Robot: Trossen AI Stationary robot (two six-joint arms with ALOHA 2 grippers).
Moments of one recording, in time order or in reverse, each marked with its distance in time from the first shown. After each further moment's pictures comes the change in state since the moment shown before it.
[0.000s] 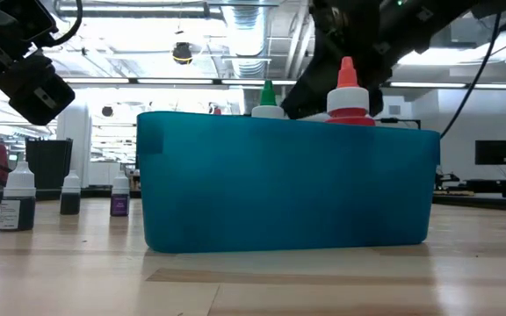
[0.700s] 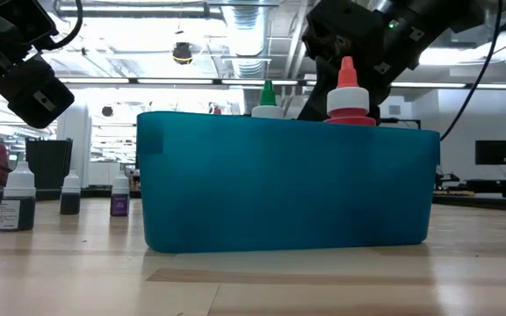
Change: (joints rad) left arm 0.000 0.000 0.000 -0.022 -0.001 -0.001; right arm -0.076 -0.001 0.000 -0.094 -0.187 -0.026
